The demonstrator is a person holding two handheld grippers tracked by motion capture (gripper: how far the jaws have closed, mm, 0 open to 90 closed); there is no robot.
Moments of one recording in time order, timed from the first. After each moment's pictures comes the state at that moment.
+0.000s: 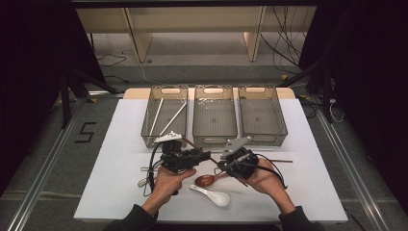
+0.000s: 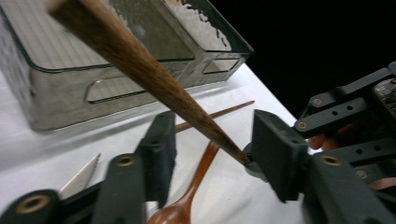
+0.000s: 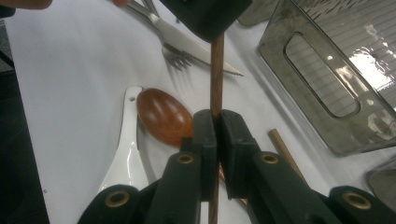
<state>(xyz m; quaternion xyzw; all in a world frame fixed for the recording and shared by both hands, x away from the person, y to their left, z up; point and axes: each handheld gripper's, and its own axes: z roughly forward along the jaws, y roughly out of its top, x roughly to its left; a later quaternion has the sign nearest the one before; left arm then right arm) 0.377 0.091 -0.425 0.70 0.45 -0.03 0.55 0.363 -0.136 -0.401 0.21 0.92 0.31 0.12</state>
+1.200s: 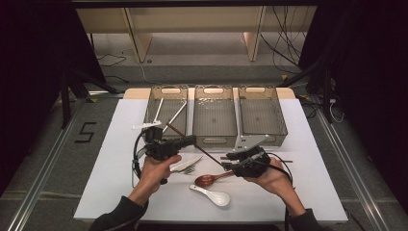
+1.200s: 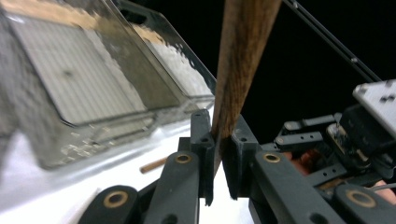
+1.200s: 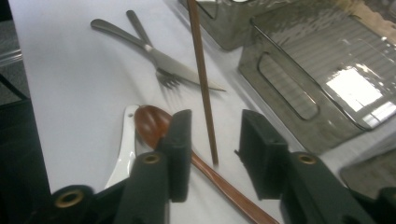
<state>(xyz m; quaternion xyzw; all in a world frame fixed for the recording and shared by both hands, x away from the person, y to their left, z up) 0.396 0.140 -0.391 0.65 0.45 -0.06 0.61 0.357 -0.163 -0.386 0.24 0.89 0.37 0.13</state>
